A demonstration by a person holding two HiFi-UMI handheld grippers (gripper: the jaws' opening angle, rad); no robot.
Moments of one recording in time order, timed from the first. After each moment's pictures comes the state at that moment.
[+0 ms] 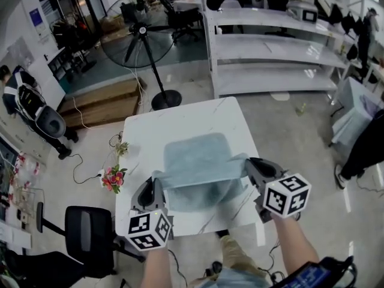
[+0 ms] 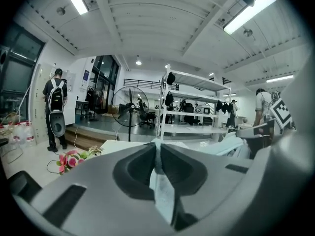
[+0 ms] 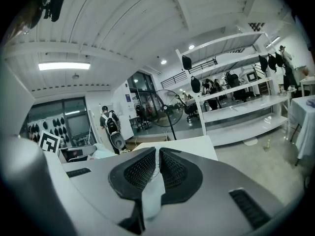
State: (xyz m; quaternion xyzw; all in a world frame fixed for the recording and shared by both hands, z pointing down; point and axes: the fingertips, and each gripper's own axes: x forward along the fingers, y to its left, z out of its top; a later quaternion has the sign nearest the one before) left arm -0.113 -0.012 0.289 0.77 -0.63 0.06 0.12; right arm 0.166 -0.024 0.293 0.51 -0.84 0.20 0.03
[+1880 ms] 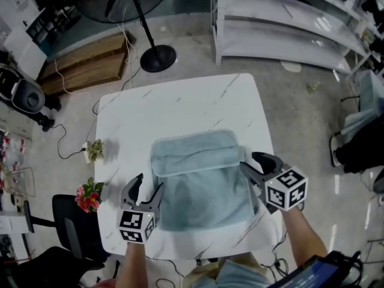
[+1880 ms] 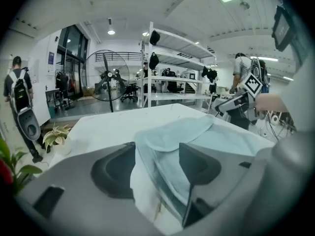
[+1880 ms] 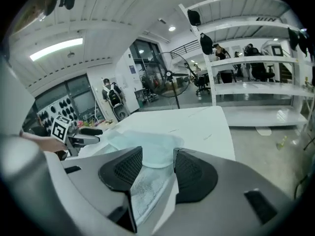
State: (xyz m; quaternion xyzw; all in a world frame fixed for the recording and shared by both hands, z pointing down) left arm -0.127 -0.148 0.474 0.82 -0.50 0.24 0.16; right arm 0.159 -0.184 0.465 0.42 -0.85 0.26 0.18
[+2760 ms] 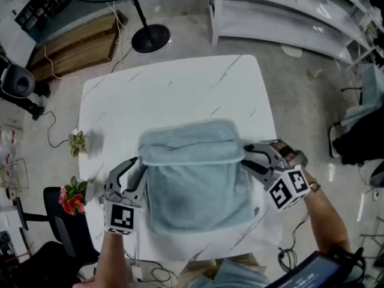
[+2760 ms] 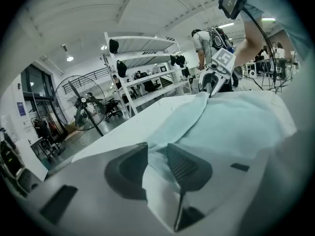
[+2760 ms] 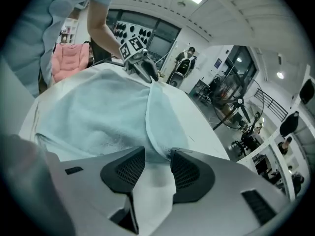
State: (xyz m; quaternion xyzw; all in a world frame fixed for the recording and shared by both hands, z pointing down) left arm -0.119 -0.185 0.481 0.85 -0.40 0.32 -0.04; right arm 0.141 -0.180 0.499 0.15 -0.87 -0.18 0.43
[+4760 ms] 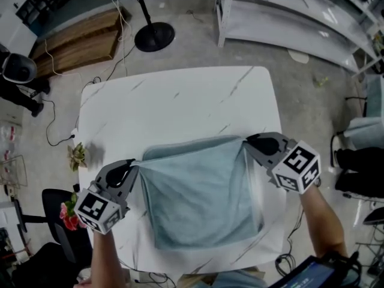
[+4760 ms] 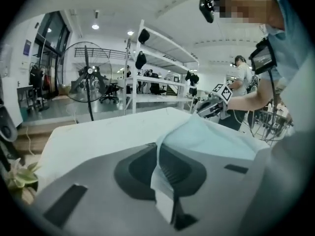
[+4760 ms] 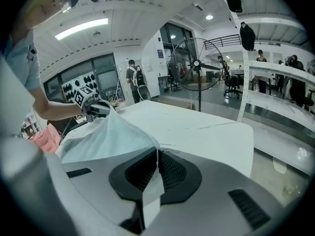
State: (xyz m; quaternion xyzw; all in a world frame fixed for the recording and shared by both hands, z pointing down) left arm -0.143 -0.243 0.466 0.87 -0.39 0.24 0.16; right arm 0.134 -0.283 0.484 0.27 -0.90 0.18 0.27
